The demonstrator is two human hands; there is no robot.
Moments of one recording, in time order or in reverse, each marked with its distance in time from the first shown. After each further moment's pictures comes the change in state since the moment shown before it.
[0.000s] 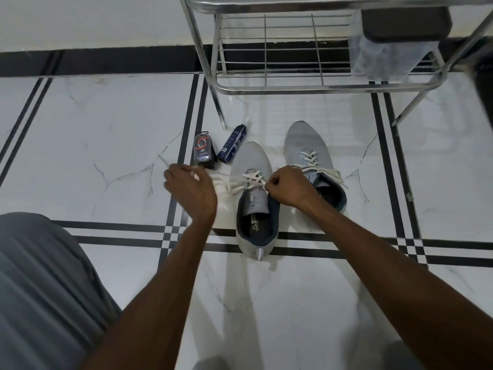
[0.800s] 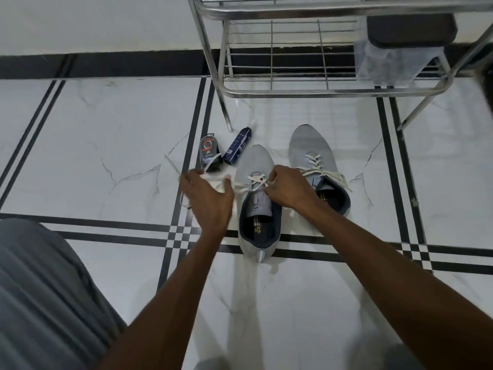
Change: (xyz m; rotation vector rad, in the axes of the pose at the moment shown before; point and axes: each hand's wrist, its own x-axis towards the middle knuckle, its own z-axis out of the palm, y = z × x) left_hand -0.024 -0.007 -0.007 0.026 -0.254 0.082; right_hand -0.002 -0.010 0.000 -0.068 0.031 -0.016
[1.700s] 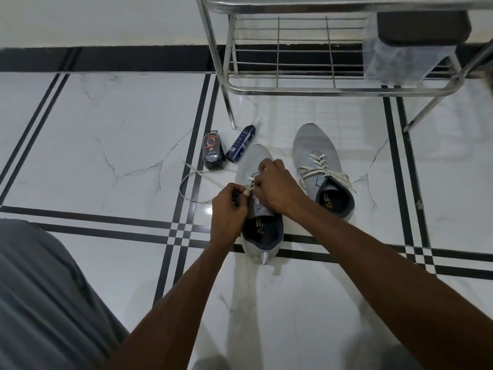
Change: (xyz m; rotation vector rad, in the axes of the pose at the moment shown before) left_hand -0.029 -0.020 0.011 -0.202 -0.369 0.073; right_hand 0.010 -0.012 0.027 -0.236 0.079 -0.328
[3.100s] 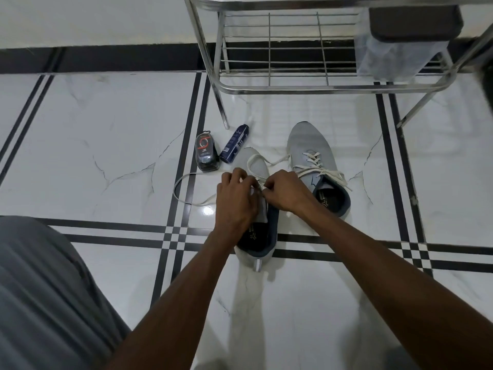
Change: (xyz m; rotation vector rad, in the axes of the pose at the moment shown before) left_hand 0.022 0.021 0.016 0.573 -0.085 0.396; right_hand -0.013 0.012 -0.019 0.263 -0.181 0.354
